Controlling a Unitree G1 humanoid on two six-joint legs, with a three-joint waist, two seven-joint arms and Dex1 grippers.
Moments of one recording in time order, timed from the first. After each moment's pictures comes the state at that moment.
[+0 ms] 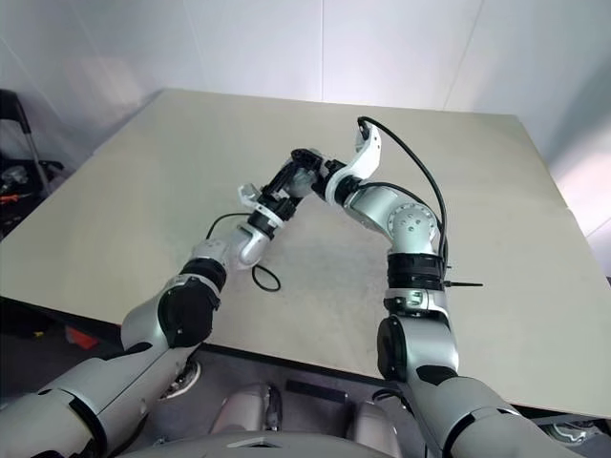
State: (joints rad) left arm -1.00 -0.02 0.78 1.22 -0.94 0.75 -0.72; right arm -0.83 -0.06 -0.30 0.32 1.16 0.89 -0.23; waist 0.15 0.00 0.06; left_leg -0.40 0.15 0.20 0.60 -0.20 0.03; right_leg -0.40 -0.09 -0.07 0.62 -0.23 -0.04
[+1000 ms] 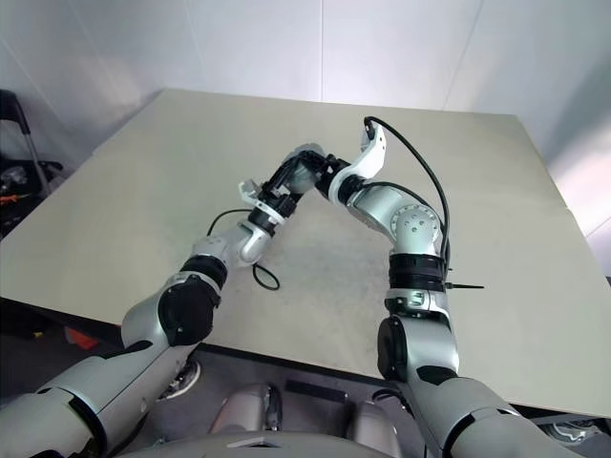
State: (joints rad) left arm -1.01 -0.02 0.77 1.22 -0.95 0.76 -0.73; right arm -0.82 -0.05 -0.31 0.32 1.18 0.88 -0.23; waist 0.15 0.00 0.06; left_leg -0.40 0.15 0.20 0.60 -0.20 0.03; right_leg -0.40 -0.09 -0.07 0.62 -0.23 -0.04
